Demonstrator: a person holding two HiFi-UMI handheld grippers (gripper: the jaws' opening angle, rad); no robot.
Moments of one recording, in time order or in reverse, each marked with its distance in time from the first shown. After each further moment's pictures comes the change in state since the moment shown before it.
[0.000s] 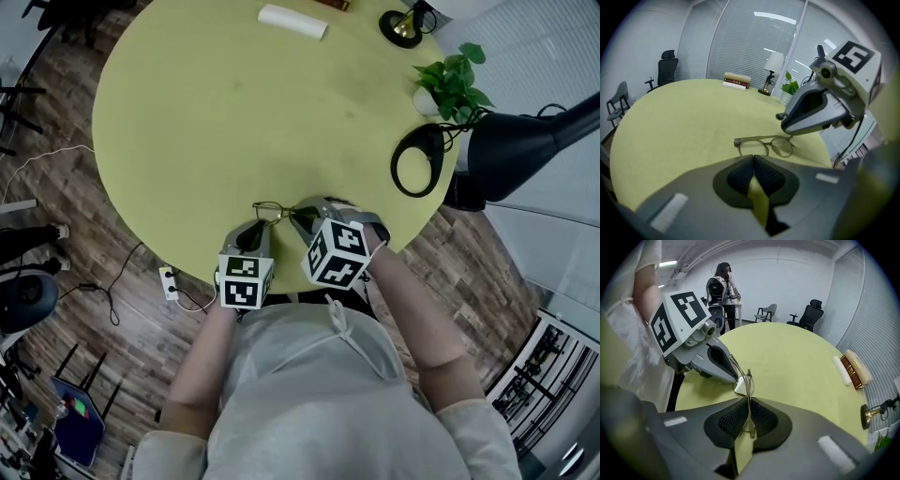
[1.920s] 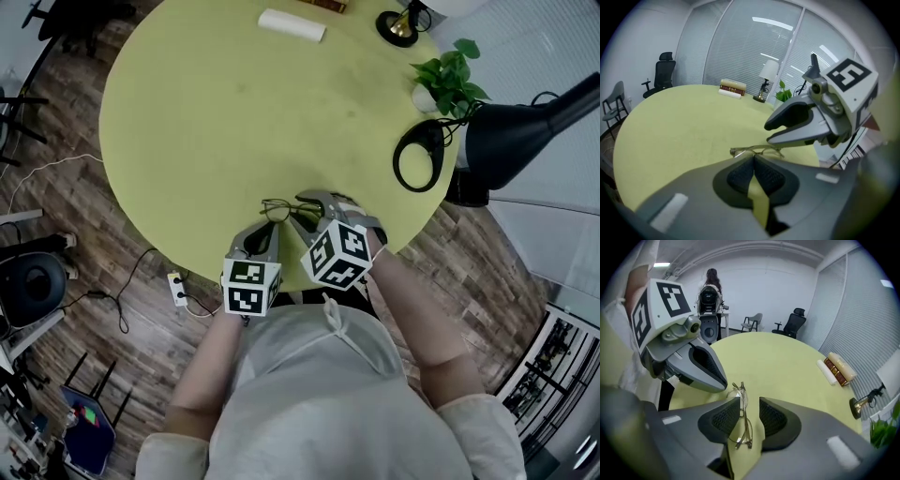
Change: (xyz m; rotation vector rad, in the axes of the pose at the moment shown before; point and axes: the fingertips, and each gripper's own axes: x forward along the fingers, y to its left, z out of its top) left arm -0.030 -0.014 0.019 0.003 -0.048 -0.056; right arm -0.008 -0.006 0.021 0.102 -0.095 -0.144
